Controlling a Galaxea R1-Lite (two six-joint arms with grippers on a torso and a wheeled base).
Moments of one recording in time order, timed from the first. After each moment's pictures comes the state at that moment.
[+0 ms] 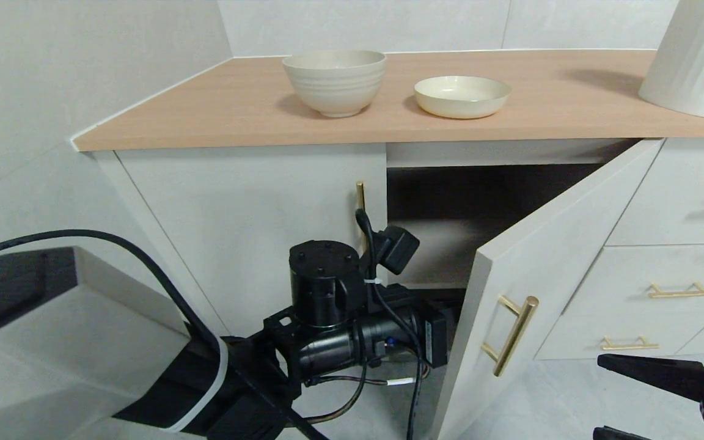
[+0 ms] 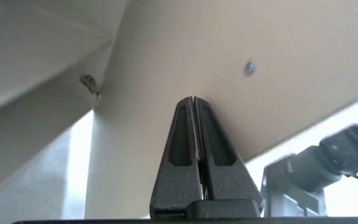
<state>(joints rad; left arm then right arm) -0.81 2.05 -0.87 -1.07 -0.41 -0.36 0.67 0.98 -0.33 -0.46 0.27 0.22</state>
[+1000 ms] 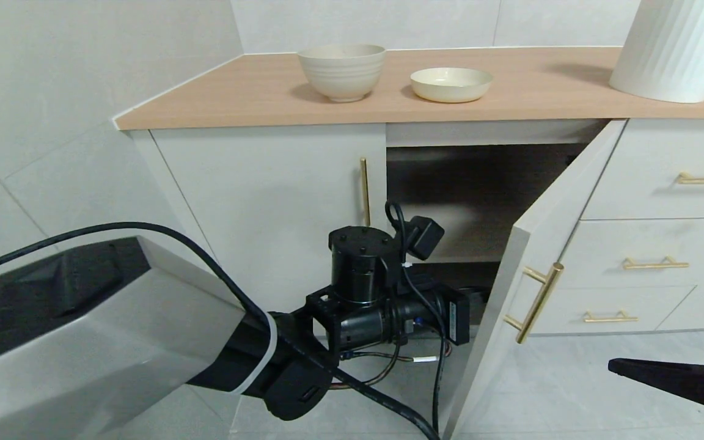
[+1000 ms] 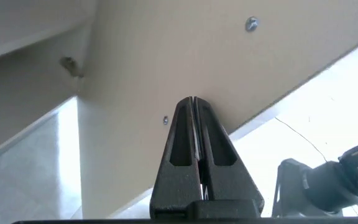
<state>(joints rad) -0.81 2.15 -1.08 -0.95 -0.41 -0.36 0.69 0.93 -0.33 -0.43 0.27 0.20</state>
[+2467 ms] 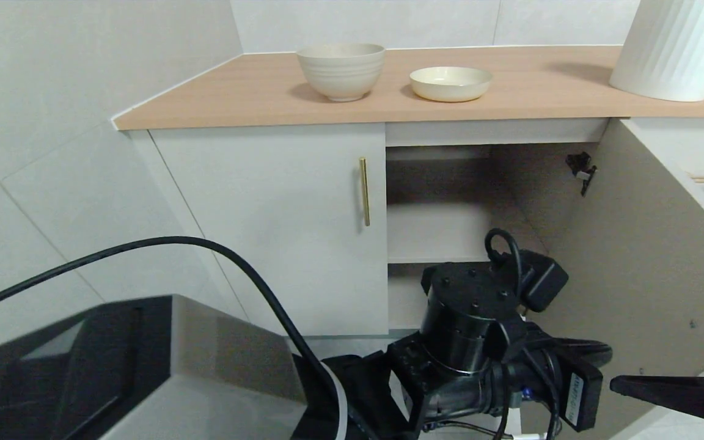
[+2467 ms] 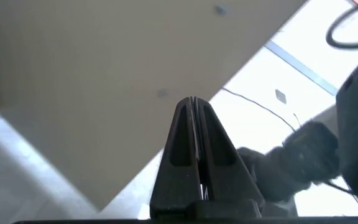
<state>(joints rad) -1.05 2.18 -1.19 -0.88 -0.29 -0.36 0.73 0.90 -0.33 -0.43 0.38 0.17</state>
